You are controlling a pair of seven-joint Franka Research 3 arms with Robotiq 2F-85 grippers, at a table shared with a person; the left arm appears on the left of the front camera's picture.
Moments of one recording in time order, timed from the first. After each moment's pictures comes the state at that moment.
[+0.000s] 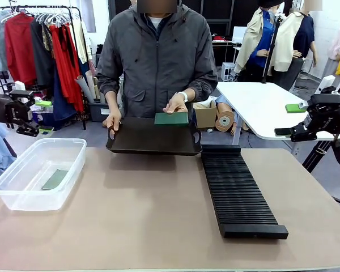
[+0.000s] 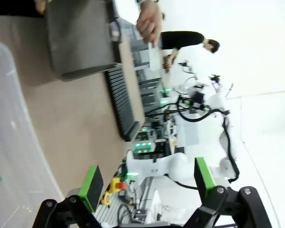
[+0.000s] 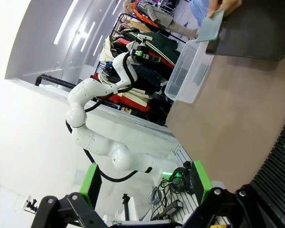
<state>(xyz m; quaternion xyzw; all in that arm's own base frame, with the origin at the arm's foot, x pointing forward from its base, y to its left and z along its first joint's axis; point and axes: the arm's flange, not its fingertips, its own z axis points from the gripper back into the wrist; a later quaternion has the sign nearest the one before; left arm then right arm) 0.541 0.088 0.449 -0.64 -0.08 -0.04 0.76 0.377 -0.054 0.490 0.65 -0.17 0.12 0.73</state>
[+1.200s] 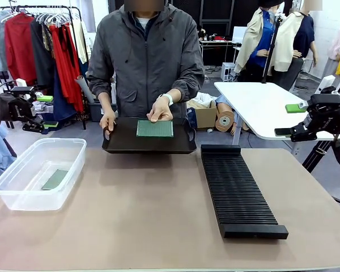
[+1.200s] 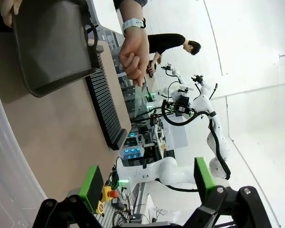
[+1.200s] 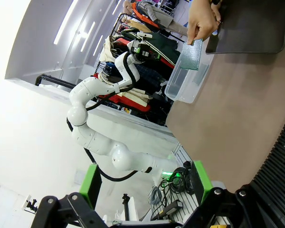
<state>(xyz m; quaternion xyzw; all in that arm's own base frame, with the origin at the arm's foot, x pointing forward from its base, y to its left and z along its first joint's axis) 0.550 0.081 0.448 -0.67 -0.10 -0.05 0.74 0.377 -0.054 0.490 0.65 -0.17 0.12 0.73</state>
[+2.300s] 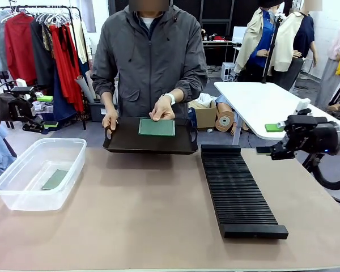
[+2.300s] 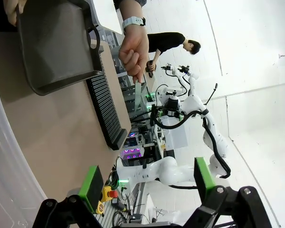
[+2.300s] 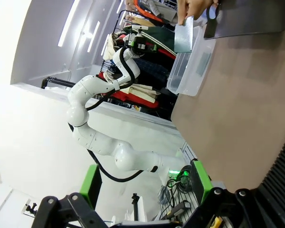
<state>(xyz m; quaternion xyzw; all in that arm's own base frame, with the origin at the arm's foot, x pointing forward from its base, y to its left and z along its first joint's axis) 0.550 0.081 0.448 -0.67 -0.10 -0.05 0.74 0.386 -0.011 0.427 0.67 -0.14 0.11 0.72</state>
